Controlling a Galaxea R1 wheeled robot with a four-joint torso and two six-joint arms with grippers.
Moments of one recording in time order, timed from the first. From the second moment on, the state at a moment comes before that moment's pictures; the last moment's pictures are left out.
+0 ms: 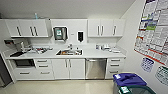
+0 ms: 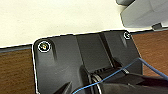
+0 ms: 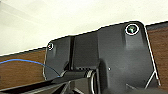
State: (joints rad) left arm 1.47 2.83 -2.41 0.11 -0.03 0.00; right arm -1.55 2.73 -2.25 0.16 0.14 -0.11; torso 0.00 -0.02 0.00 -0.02
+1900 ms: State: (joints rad) left arm 1.47 2.82 -2.41 0.11 -0.03 0.00; right arm -1.55 2.75 -2.25 0.16 0.14 -0.11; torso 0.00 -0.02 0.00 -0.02
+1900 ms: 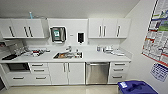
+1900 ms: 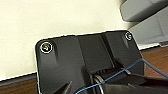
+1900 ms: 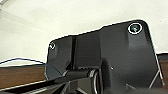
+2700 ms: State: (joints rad) left arm 1.47 2.82 -2.41 0.11 -0.03 0.00; right arm -1.55 2.76 -2.25 0.16 0.14 -0.11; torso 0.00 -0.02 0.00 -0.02
